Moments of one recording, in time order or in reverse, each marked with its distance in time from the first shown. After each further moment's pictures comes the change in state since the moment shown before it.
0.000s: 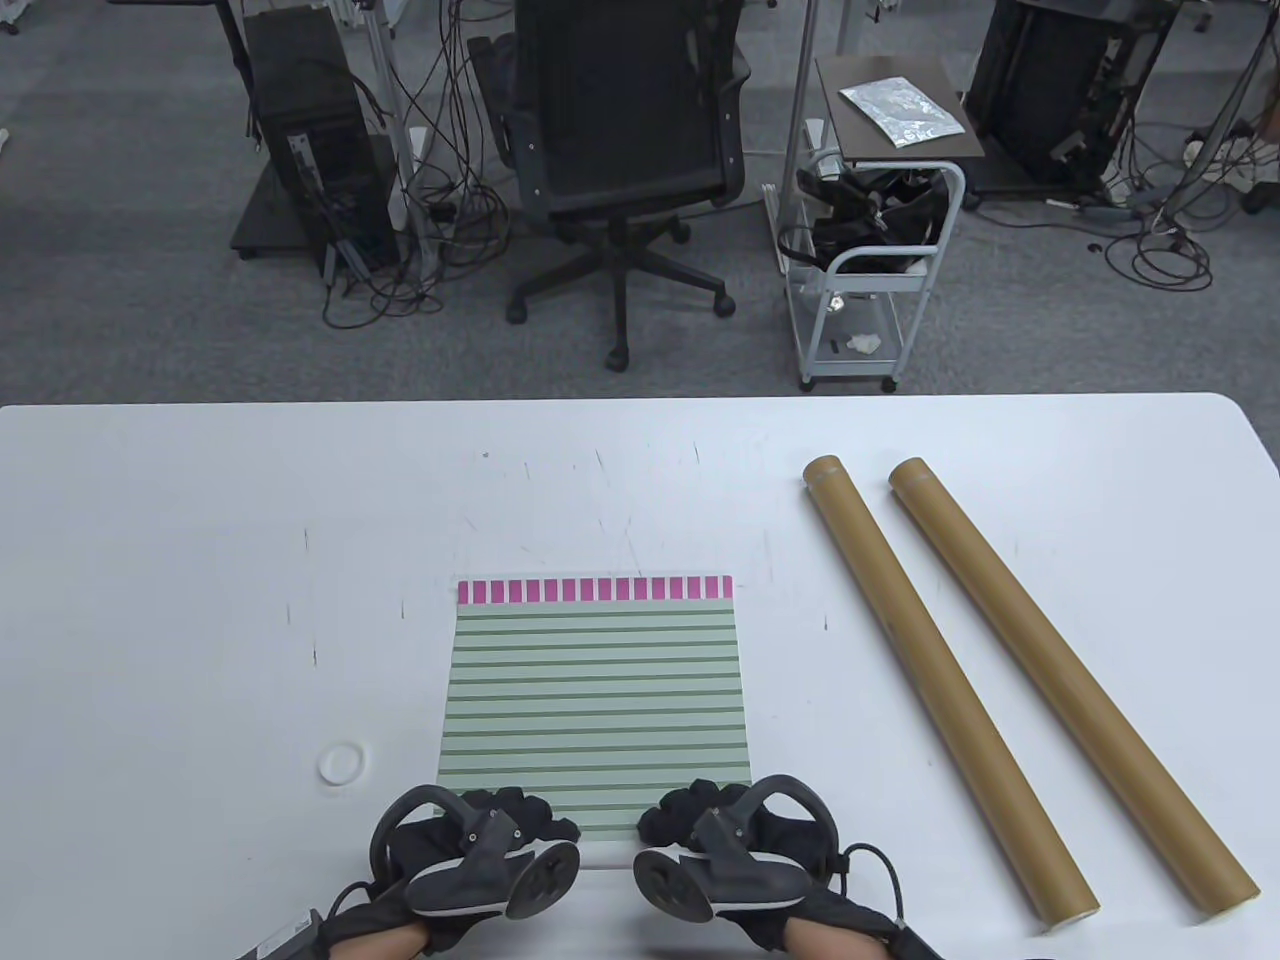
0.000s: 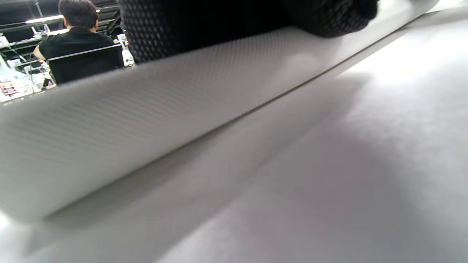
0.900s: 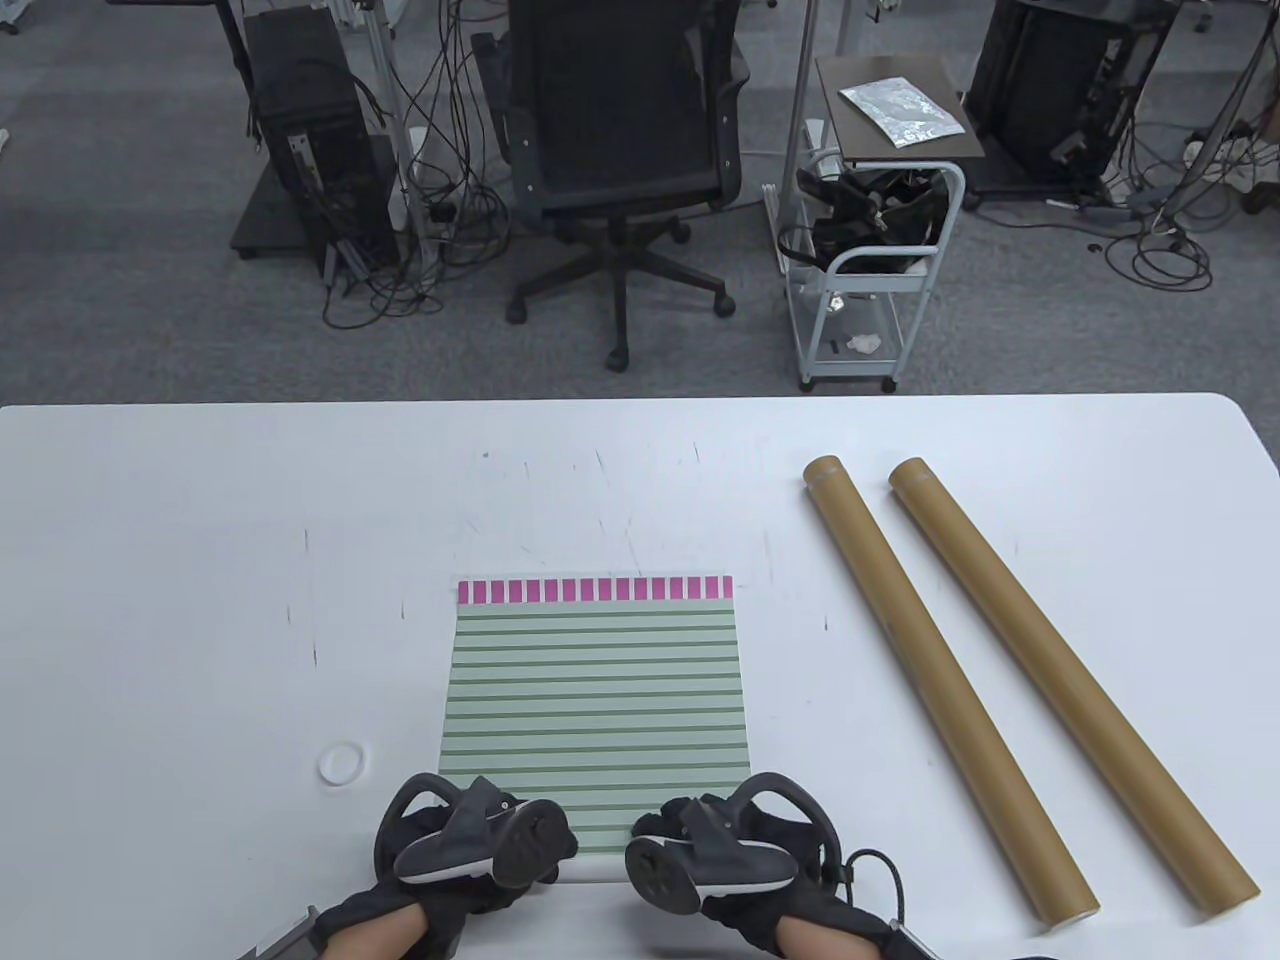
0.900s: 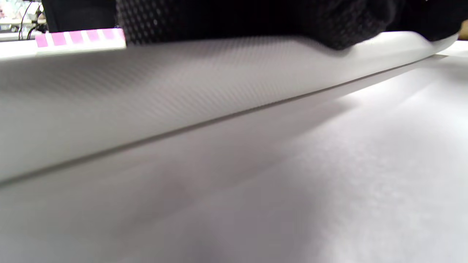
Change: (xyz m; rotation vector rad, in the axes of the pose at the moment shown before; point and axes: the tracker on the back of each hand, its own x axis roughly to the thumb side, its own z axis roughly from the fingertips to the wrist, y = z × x) left_hand -0.014 -0.003 -0.007 -0.105 0.003 0.249; right_hand 0.006 0.003 -0.004 0.170 -0.032 -0.020
